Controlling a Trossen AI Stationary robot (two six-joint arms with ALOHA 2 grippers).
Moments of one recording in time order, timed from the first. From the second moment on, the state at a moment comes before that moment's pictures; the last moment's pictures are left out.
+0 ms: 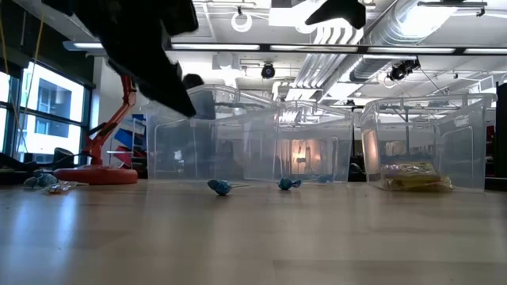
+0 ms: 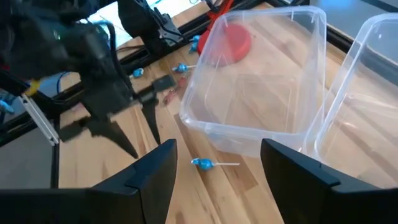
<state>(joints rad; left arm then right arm) -0.31 1.46 0.83 -0.19 -0.18 -0.34 0.09 1.29 1.25 -0.56 0.23 0.52</state>
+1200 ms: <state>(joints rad) -0.30 1.90 1.00 0.02 -0.66 -0.33 0.08 1.36 1.25 -0.55 0.23 0.49</state>
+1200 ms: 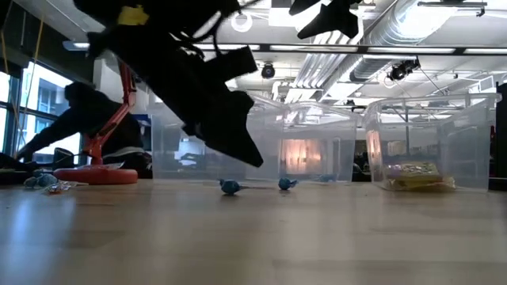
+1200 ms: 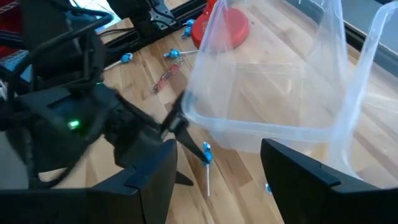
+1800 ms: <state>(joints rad) -0.17 1.92 1.01 -0.11 -0.13 -0.22 0.09 1.36 1.25 -0.55 0.23 0.50</state>
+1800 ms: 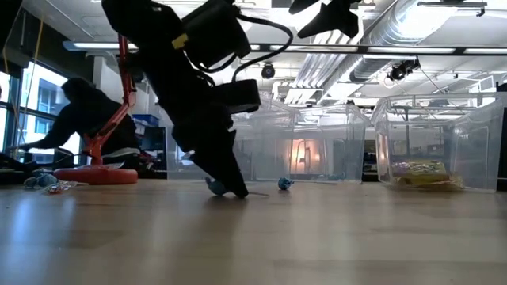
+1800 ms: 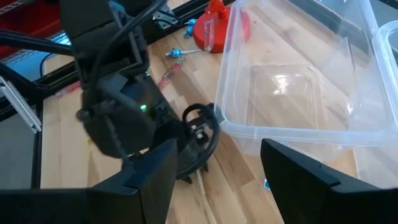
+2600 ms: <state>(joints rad) -0.21 1.37 1.00 -0.26 -0.14 -0.22 0.09 1.36 1.25 -0.43 0.23 0.48</state>
